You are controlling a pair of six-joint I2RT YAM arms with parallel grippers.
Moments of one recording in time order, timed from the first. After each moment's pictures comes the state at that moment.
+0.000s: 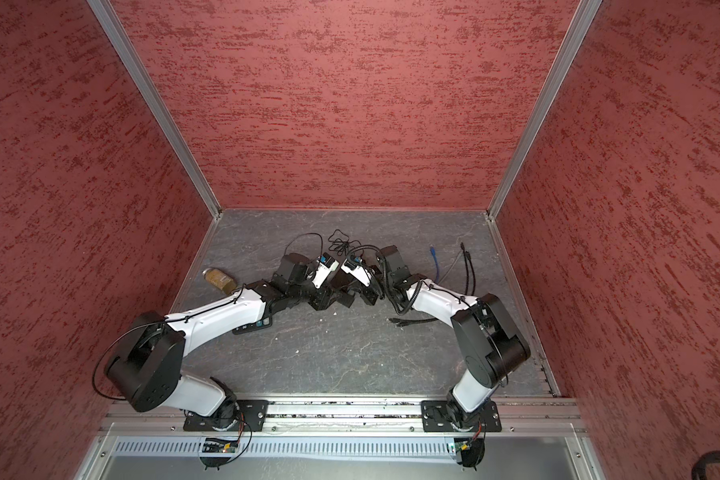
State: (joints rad) left arm -0.59 1.50 0.88 -0.14 0.29 -0.02; right arm 0.53 1.64 0.95 -0.01 -0.56 -0.38
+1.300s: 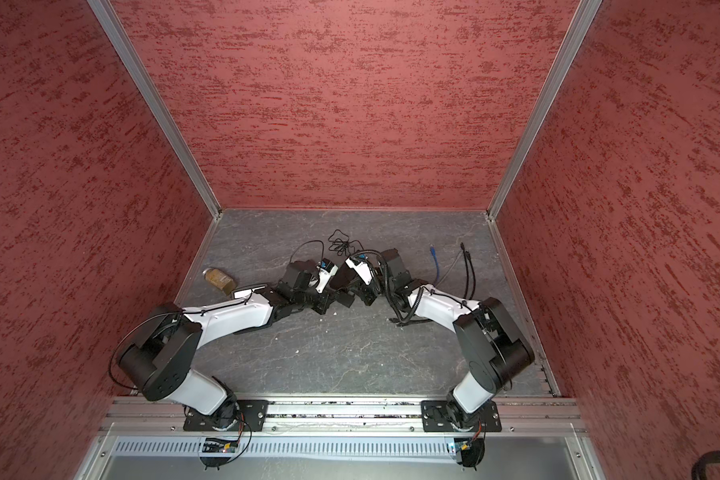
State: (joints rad) left arm -0.61 1.56 0.78 0.02 0.23 -0.17; right arm 0.54 1.60 0.87 0.11 -0.51 -0.04
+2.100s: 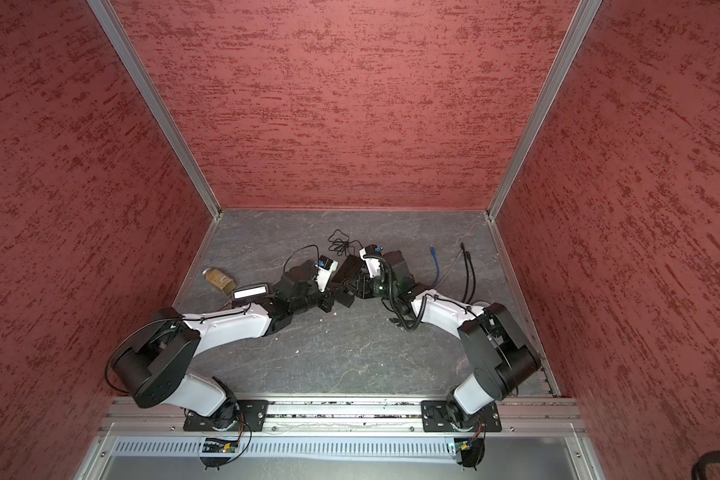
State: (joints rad) left arm -0.66 1.52 0.69 0.35 0.17 -0.21; right arm 0.54 1.56 0.82 0.24 -0.54 0.61
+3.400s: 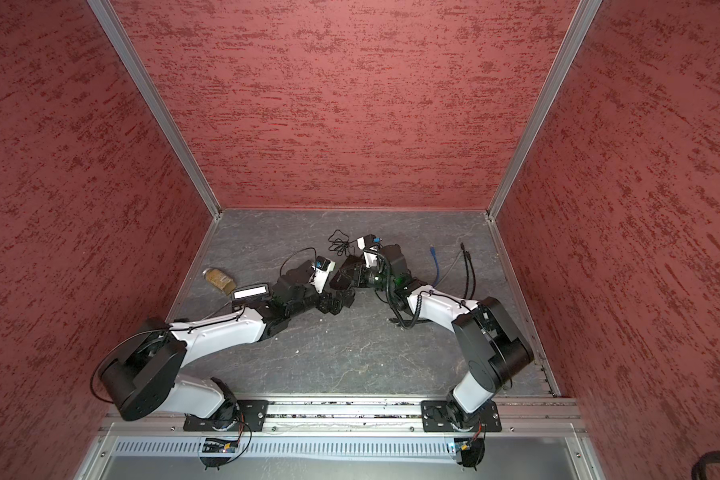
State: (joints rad) left arm -0.67 1.41 0.65 0.27 0.07 -0.18; right arm 0.54 1.62 0.89 0.40 -0.55 0.71
